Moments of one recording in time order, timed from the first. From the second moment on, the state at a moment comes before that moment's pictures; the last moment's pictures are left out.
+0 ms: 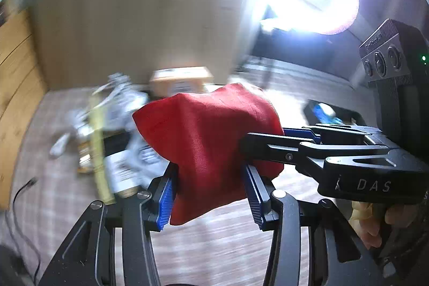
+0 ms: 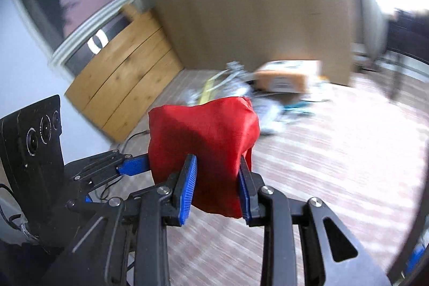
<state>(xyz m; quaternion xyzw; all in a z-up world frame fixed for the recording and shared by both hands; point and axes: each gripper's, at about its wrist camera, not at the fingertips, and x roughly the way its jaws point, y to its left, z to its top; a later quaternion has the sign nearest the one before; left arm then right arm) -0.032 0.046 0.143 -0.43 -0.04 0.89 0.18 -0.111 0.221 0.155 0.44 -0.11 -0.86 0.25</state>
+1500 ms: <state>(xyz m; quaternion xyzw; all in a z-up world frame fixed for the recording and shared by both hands) -0.055 0.428 0.174 -0.39 0.08 0.84 0.36 0.027 0.633 0.171 0.37 -0.22 -0.90 -0.12</state>
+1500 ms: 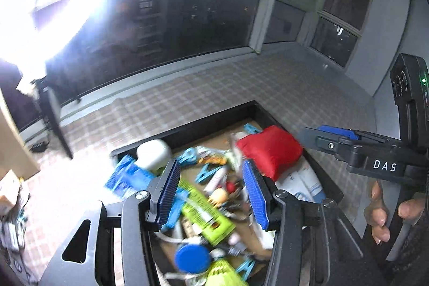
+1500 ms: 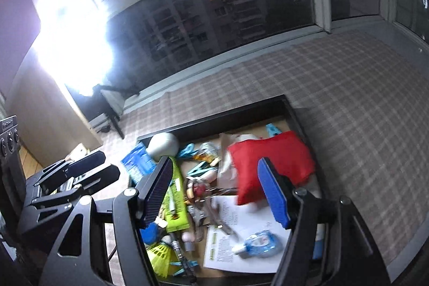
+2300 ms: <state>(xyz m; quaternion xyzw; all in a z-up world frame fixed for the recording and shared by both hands) -0.027 0.157 0.155 -0.42 0.04 0.89 0.17 -0.057 0.382 0.161 0.41 -0.09 -0.90 0.11</state>
